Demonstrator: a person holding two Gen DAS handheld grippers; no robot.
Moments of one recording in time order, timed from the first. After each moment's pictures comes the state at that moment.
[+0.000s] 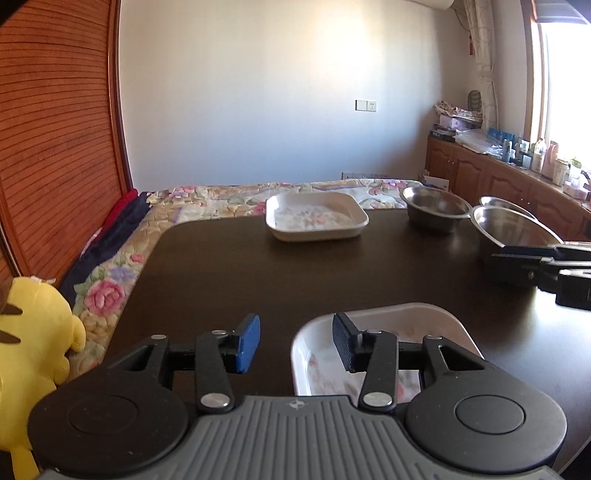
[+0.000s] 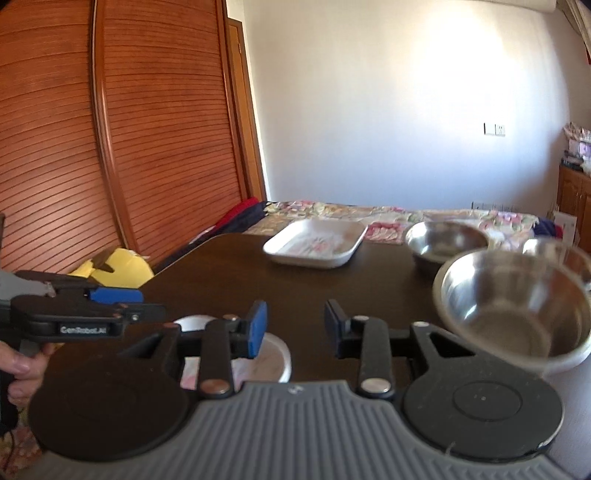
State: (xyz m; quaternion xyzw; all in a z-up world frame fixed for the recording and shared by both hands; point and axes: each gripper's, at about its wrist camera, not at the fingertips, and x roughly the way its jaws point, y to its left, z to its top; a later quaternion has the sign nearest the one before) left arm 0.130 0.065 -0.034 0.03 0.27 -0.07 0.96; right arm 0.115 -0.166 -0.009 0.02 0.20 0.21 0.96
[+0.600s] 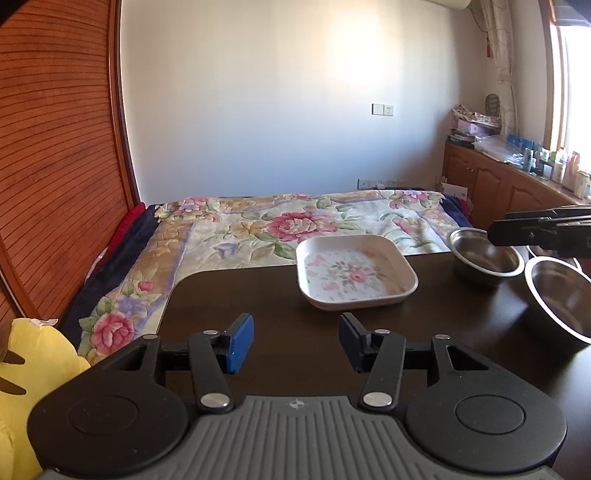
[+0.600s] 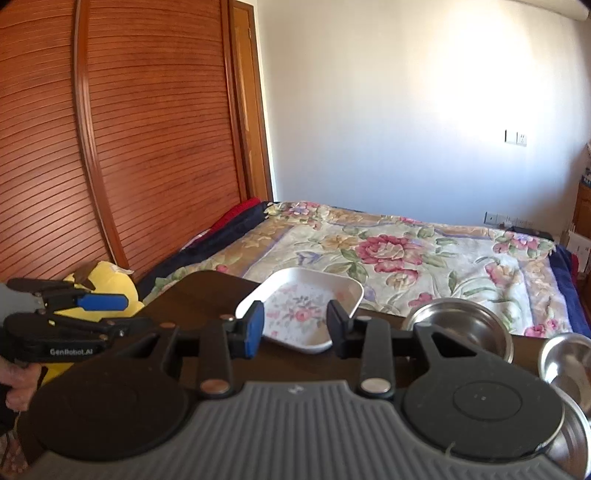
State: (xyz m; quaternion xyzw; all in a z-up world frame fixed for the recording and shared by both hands) left arm 0.220 0.083 -0.002 0.04 0.28 -0.06 0.96; right arm 0.220 -0.147 0.036 0.00 0.23 0.23 0.95
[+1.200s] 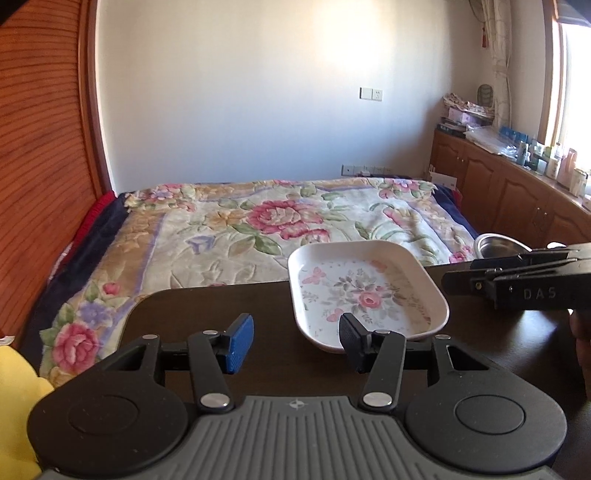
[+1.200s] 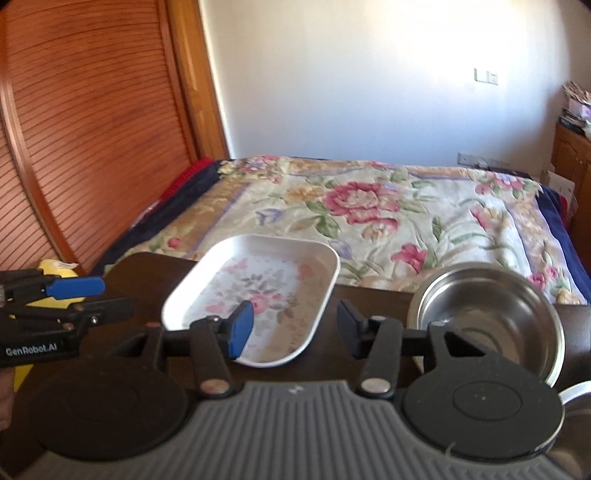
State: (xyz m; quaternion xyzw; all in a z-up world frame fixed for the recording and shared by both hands) left arm 0.316 0.084 -0.025 0.03 0.30 -0.10 0.95; right arm 0.299 -0.121 -0.016 0.02 0.31 0.16 0.94
